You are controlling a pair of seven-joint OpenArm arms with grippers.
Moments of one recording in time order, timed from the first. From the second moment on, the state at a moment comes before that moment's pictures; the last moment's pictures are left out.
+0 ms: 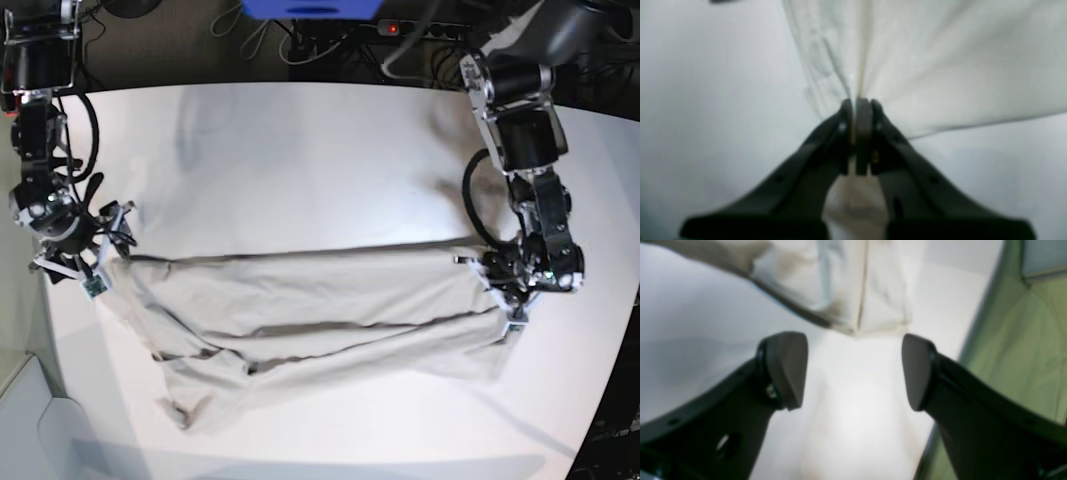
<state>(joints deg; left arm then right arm) -20.6 -6.5 -18.6 73.0 2.9 -24.1 67.7 2.1 26.5 2.7 85.3 0.5 27.1 -37.6</state>
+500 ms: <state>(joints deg) -13.0 -11.5 -20.0 95.8 2.8 -36.9 79.2 4.9 26.6 -10.7 84.6 0.8 27.2 -37.4</state>
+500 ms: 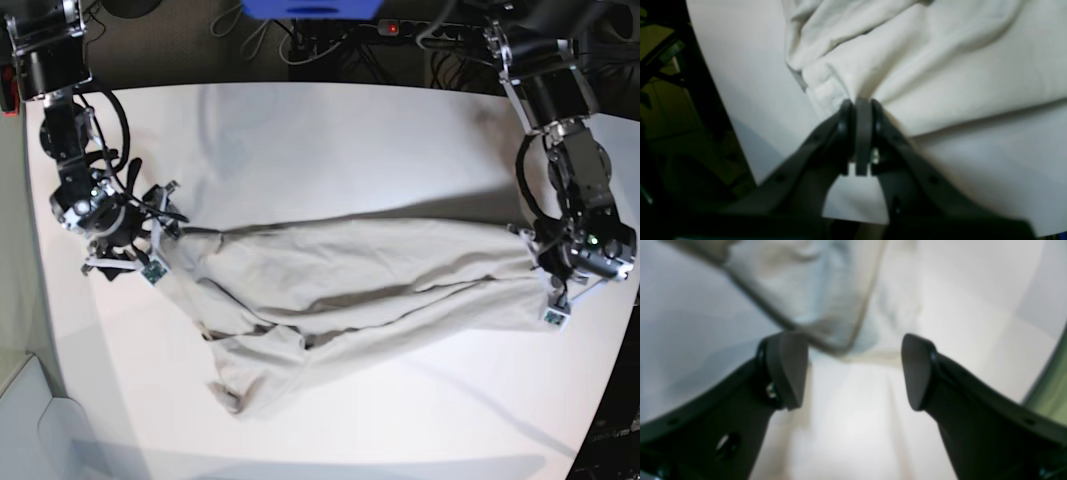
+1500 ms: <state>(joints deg) -13.2 -12.3 -23.4 107.9 1.0 -37.7 79.4 1.5 34.6 -11.6 97.6 1.3 40.5 -46.1</state>
